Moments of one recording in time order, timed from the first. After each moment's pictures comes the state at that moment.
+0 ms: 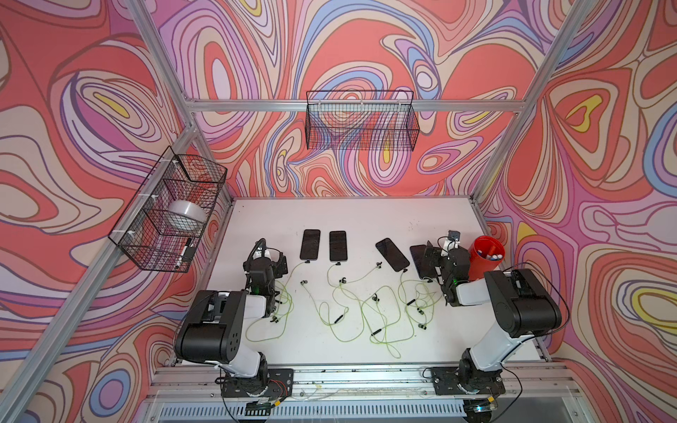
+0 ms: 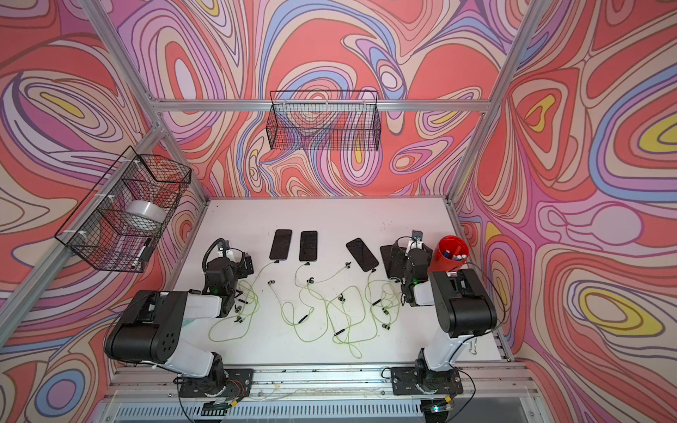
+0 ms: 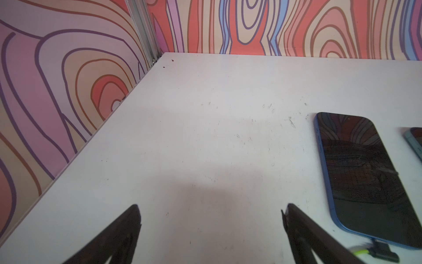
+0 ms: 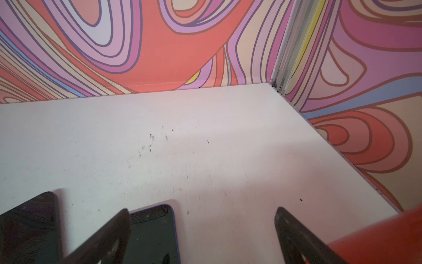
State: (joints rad) left arm -0.04 1.54 0.36 0.80 -0.26 -0.06; right arm 0.04 1.71 0.47 0.97 0.19 0.03
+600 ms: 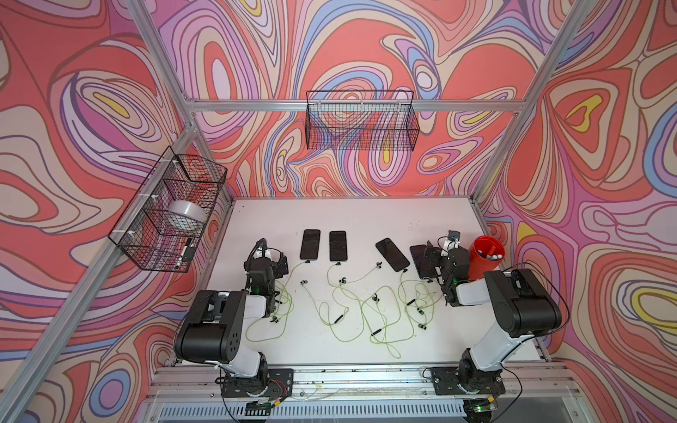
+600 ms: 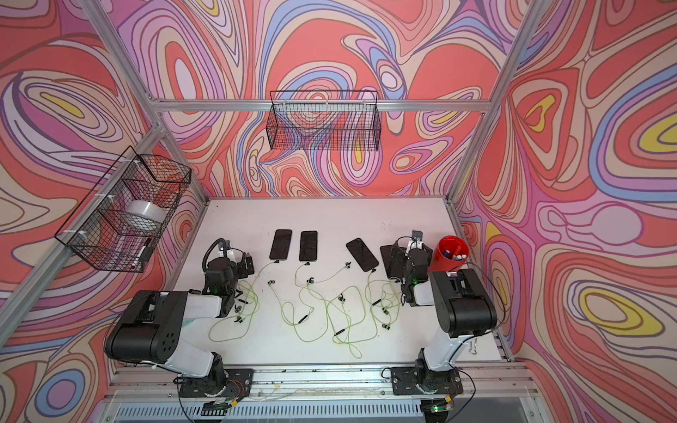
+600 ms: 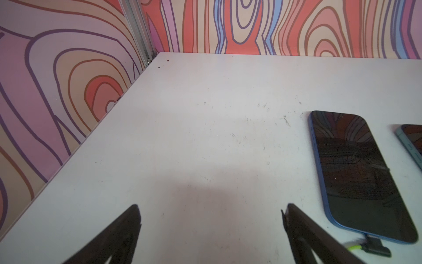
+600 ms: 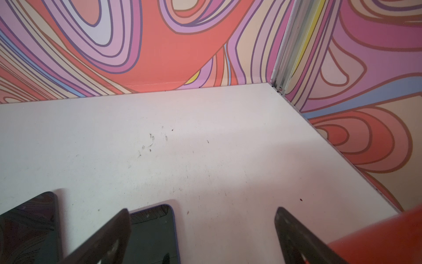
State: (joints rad) left arm -0.04 1.54 0.36 0.80 -0.24 -0.06; right arm 0.04 1.71 0.47 0.97 0.19 0.03
